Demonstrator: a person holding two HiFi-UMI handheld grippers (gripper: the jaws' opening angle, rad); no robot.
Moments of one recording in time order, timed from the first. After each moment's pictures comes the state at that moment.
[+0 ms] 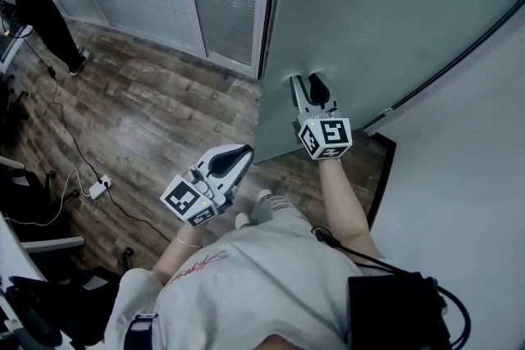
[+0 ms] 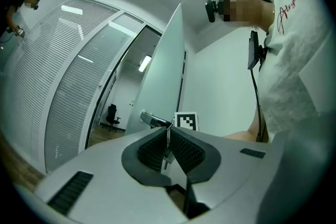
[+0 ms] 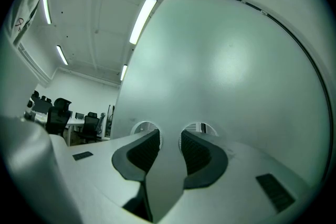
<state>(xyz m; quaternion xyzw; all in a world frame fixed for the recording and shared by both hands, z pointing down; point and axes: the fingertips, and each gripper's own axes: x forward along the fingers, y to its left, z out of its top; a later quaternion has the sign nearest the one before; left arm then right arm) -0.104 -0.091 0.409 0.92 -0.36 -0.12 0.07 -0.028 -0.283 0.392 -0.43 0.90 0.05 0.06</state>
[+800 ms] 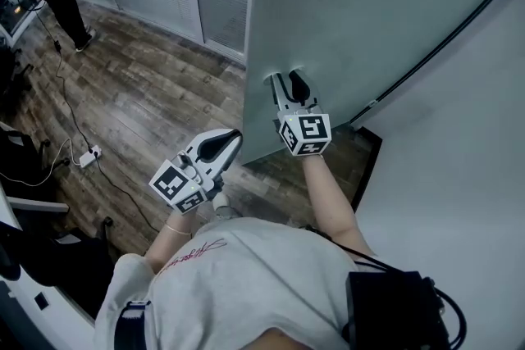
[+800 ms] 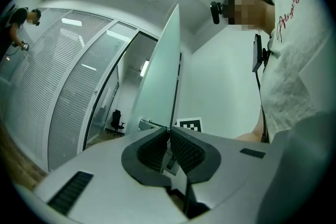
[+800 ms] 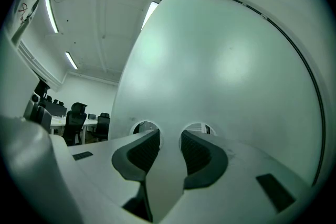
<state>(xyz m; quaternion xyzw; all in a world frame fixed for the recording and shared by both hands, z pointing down) -0.020 0.001 0.394 0.91 -0.40 -0.13 0.04 0.025 -0.175 0.395 -0.39 0.92 0.05 0.05</state>
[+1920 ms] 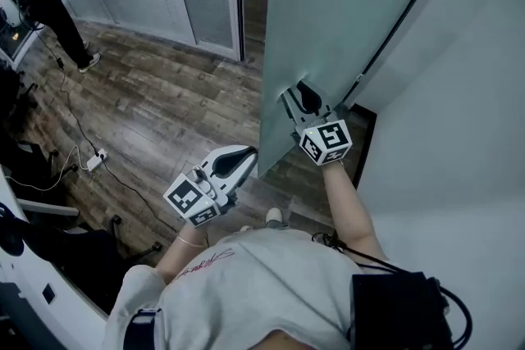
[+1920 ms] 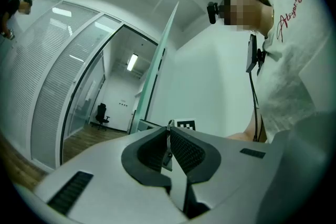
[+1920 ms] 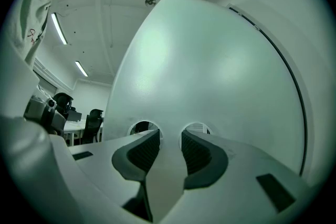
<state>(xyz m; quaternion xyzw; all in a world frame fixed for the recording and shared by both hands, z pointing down) 0.105 0.121 0.393 0.93 -0.34 -0.11 0.06 0.149 -0.055 0.401 -0.34 0.94 0.03 0.05</state>
